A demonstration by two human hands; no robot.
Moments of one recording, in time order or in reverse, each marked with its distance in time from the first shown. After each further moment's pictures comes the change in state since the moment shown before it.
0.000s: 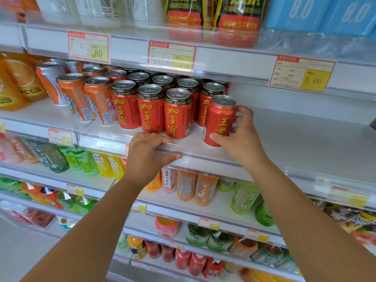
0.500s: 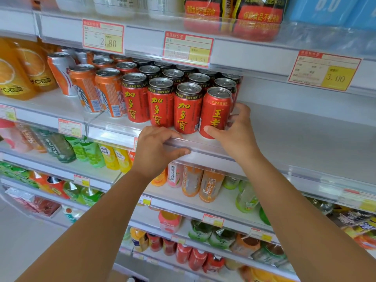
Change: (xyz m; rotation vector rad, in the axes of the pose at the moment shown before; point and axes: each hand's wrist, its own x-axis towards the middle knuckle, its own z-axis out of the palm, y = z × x) left_hand 0.001 0.002 -0.003 -0.009 0.007 0.037; right_hand 0.006 -0.008 0.032 0.028 0.063 -0.003
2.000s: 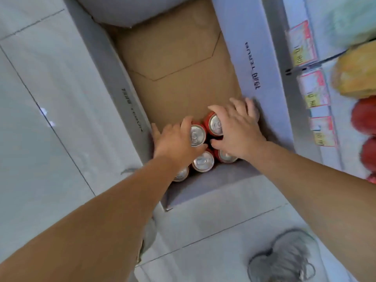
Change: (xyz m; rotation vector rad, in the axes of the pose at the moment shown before) left_hand -0.830 -0.415 0.305 0.177 -0.713 -1.530; right_hand -0.500 0.622 0.657 -0.841 -1.536 -0.818
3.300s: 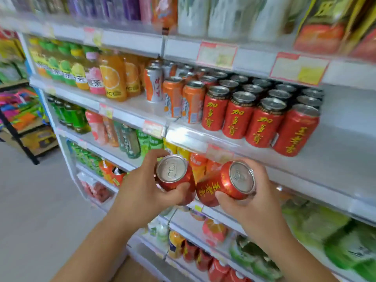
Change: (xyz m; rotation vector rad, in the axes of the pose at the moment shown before) left_hand -0.626 0.386 -0.619 -0.304 0.536 1.070; right_hand -0.679 -0.068 -0.691 0.964 1.384 0.350
